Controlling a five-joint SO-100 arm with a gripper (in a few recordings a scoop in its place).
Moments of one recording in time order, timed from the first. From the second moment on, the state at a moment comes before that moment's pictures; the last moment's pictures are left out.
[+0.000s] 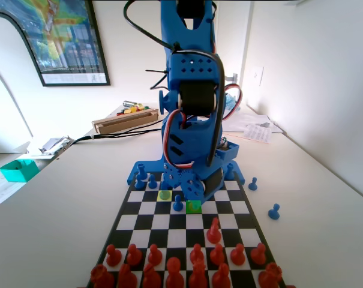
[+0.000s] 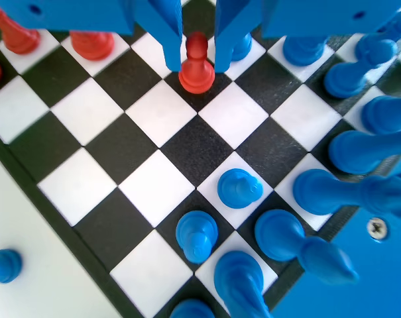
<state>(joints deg) -1.1 77.0 121.4 41.8 -44.7</state>
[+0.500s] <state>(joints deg) -1.7 77.0 120.8 43.6 -44.7</state>
